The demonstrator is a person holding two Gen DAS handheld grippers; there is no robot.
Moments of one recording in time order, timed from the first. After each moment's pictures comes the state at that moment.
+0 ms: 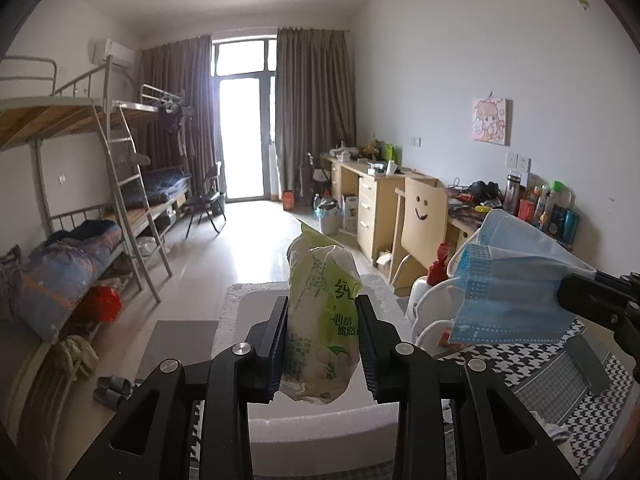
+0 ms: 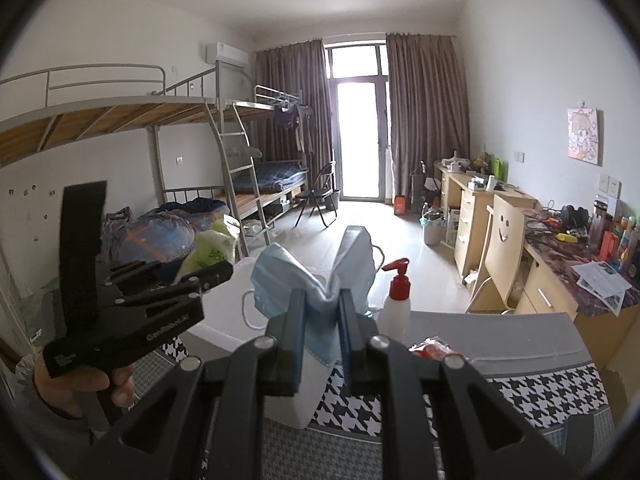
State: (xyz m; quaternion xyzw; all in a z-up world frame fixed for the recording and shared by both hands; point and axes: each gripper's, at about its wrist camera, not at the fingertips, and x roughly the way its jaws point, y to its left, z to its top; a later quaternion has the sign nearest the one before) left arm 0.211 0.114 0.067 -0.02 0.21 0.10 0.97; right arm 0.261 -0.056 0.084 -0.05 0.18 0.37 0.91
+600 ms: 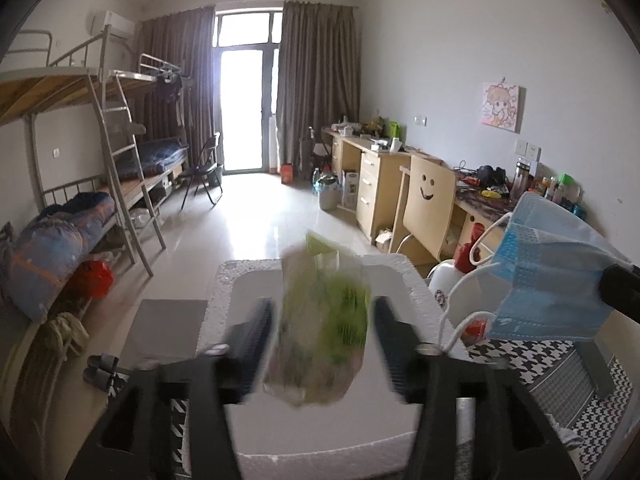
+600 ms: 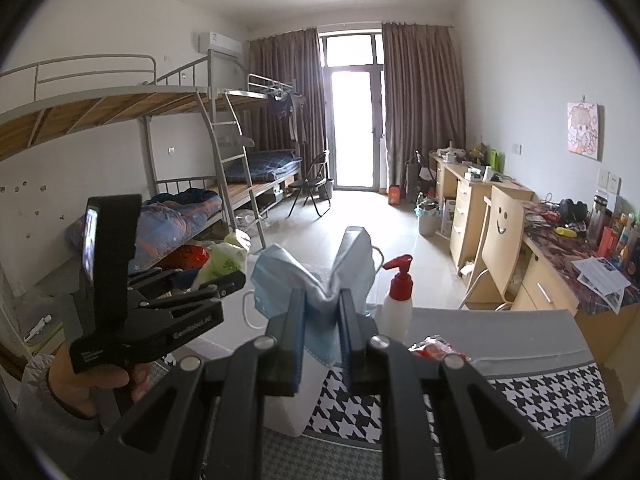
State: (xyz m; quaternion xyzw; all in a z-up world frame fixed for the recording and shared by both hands) left arm 0.244 0.139 0.044 -0.05 0.25 0.10 0.96; right arm 0.275 -0.034 0.081 -0.06 0.20 0.35 0.91
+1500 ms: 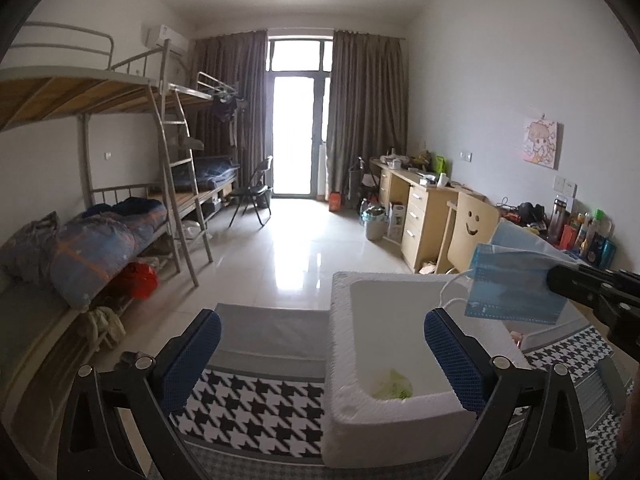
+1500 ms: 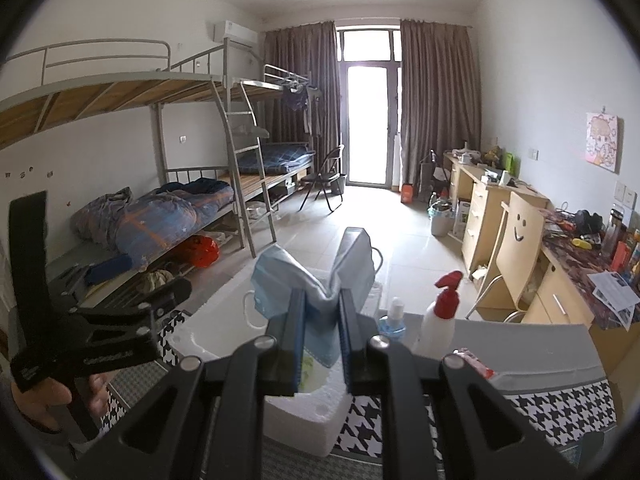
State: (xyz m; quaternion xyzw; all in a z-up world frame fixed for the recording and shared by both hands) left arm 0.181 0.179 0.061 -0.06 0.20 0.19 0.96; right arm 0.276 0.017 0.081 -0.08 0.21 0.37 0.90
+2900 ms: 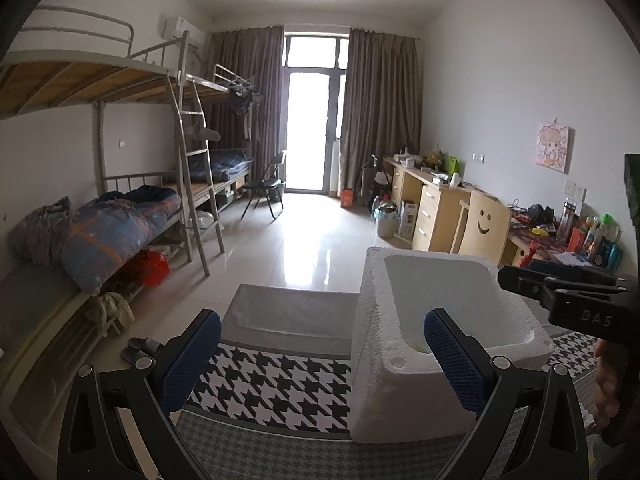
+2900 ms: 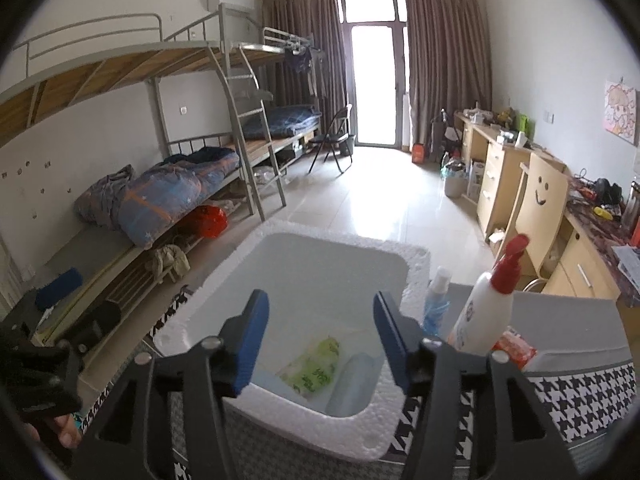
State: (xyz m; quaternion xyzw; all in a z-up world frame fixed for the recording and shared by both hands) left arm 0.152 0.192 0.044 -0.08 0.20 0.20 0.96; right arm 0.299 0.050 0.050 -0.08 0.27 0.38 0.88
